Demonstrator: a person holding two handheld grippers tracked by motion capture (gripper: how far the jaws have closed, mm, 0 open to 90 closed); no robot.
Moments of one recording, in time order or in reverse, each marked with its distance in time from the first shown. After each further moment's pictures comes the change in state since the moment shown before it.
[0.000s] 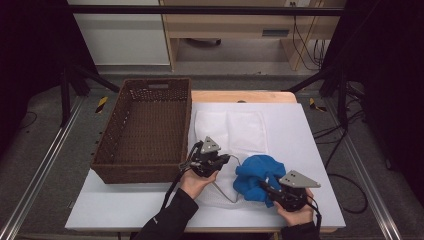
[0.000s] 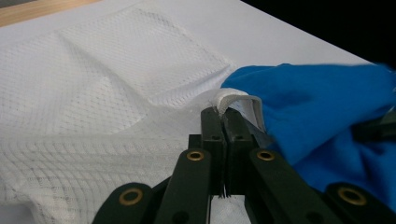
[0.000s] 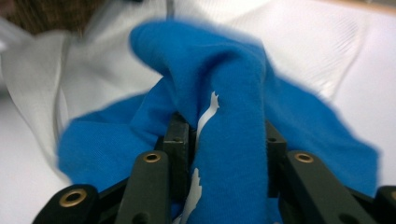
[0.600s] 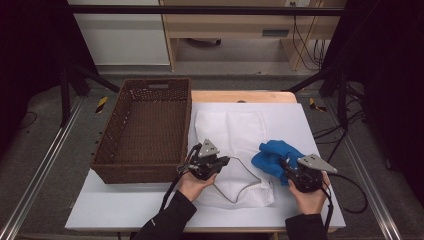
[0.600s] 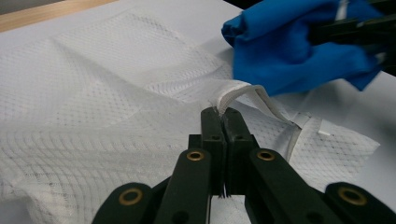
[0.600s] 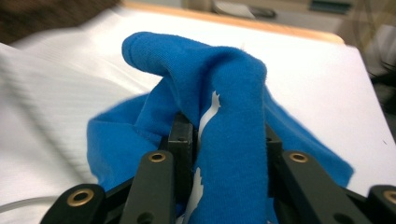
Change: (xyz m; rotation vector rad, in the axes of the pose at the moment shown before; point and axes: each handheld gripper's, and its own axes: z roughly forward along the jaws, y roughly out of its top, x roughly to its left) left arm -0.001 -0.004 -0.006 -0.026 -0.019 0.014; right arm -0.052 0.020 -0.012 -0.062 -0.262 0.123
